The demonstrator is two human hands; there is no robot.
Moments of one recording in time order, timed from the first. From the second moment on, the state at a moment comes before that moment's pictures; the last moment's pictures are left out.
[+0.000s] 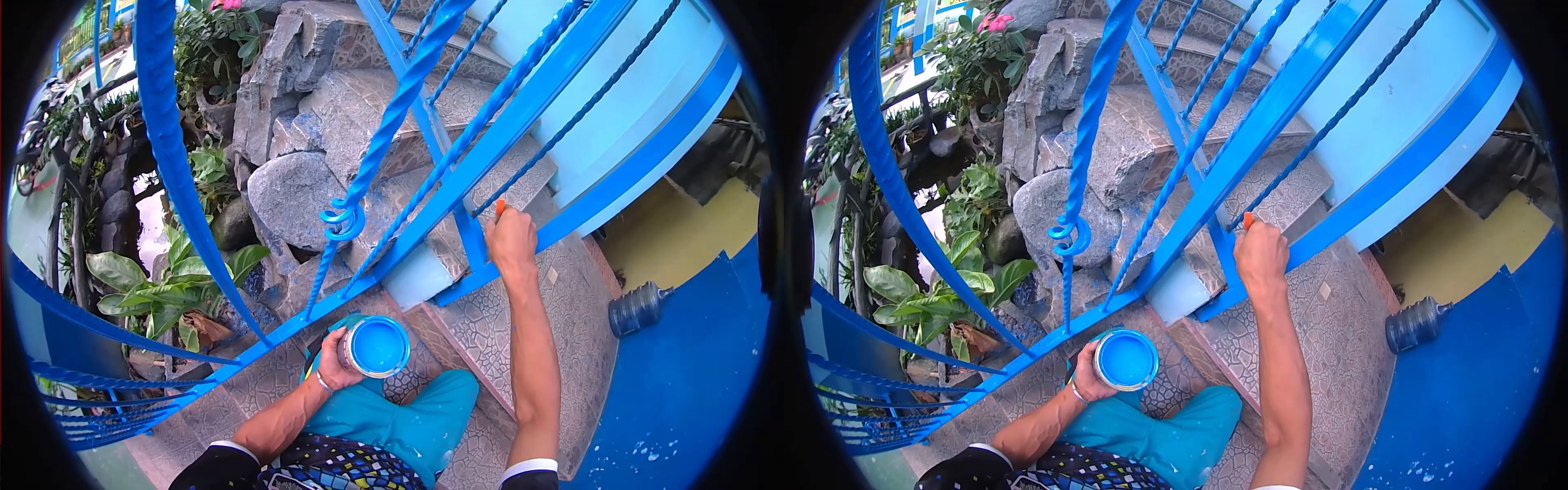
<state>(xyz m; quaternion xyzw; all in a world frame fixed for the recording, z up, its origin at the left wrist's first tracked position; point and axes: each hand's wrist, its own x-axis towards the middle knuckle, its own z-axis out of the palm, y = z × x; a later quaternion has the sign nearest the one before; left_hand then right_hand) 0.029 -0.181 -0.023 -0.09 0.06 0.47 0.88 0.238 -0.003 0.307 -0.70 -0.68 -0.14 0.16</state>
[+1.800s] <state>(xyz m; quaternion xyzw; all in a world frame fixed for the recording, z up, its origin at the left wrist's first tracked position) 0.030 -0.179 -0.026 -0.09 0.06 0.46 0.88 0.241 0.007 0.311 -0.72 -0.67 -0.09 0.15</state>
